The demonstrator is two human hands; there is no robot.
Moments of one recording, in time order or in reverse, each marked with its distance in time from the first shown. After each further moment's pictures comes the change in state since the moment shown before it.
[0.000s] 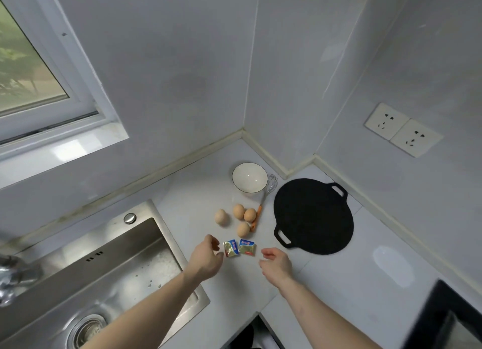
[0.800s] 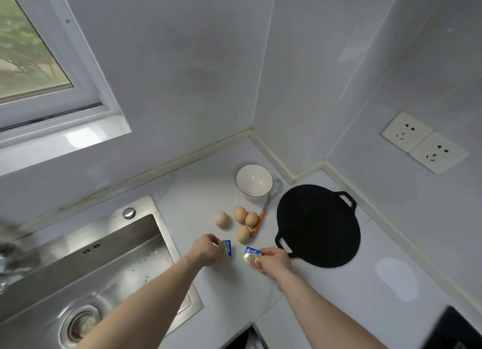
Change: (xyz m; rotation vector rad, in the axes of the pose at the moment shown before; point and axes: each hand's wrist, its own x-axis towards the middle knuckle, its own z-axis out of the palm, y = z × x) left_hand 0.044 0.007 0.000 -0.156 -0.095 -0.251; right_hand 0.030 -0.030 -0.003 0.083 -0.060 0.149
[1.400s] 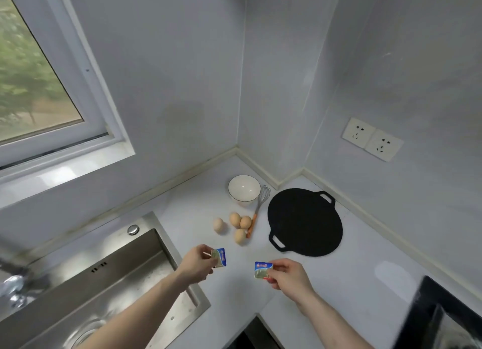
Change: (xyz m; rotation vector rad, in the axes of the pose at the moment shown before) left_hand -0.113 -0.008 -0.037 -0.089 -0.044 0.178; right_hand -0.129 0.030 -0.051 0.088 -0.008 -0.221
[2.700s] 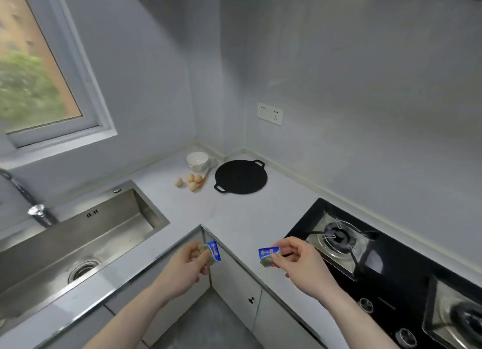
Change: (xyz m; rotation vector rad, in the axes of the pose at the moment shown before) left_hand -0.424 -0.070 0.211 -0.013 0.018 0.372; right_hand -0.384 0.198 -0.223 -0.117 0.051 -0.422
